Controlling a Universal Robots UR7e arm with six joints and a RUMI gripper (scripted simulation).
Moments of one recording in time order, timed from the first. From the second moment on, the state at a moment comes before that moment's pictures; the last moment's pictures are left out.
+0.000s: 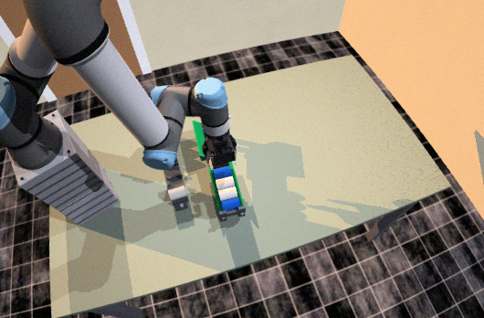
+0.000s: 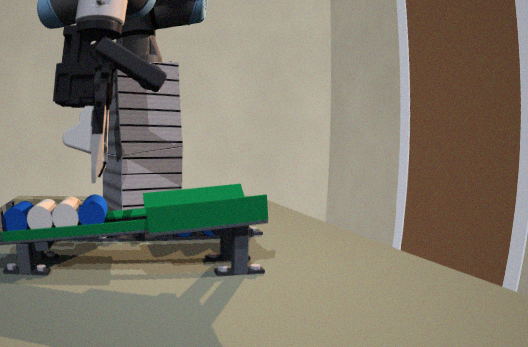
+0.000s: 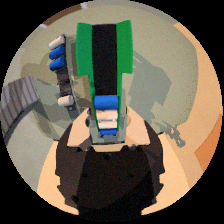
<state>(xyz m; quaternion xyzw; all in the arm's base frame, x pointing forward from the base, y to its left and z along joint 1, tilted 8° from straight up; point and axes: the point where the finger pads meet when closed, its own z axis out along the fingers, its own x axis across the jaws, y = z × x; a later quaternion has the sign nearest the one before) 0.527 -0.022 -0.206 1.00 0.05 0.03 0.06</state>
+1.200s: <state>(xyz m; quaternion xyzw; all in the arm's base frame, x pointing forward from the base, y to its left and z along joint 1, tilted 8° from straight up) 0.522 -0.017 -0.163 1.00 0.05 0.03 0.06</state>
